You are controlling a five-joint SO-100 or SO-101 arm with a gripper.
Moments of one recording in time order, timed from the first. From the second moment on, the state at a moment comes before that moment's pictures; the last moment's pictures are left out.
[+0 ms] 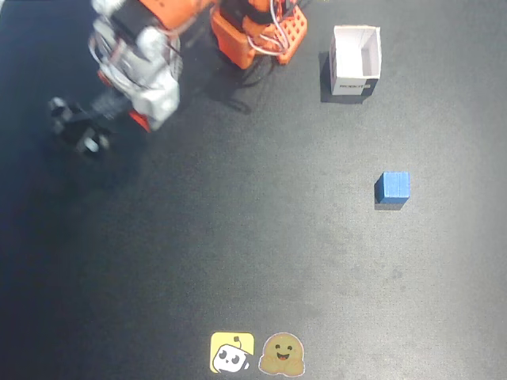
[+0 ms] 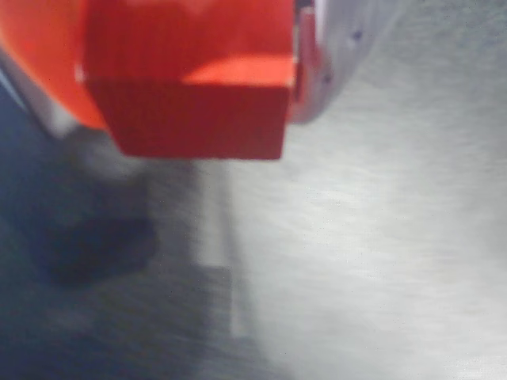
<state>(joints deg) 43.5 118.3 125.9 74.8 86.0</state>
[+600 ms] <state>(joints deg) 63.1 131.3 131.5 82.1 86.6</state>
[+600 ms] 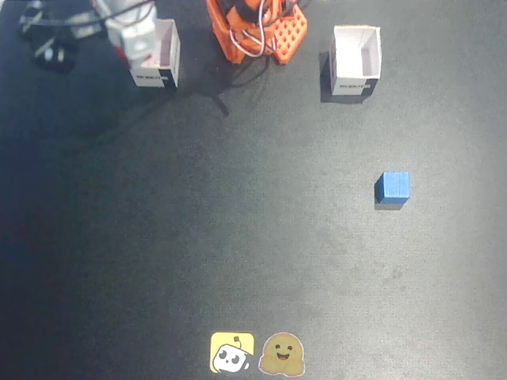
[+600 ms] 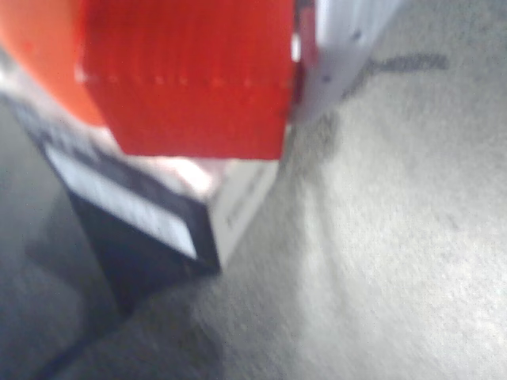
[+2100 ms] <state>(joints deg) 48.8 141.9 137.2 81.0 82.9</state>
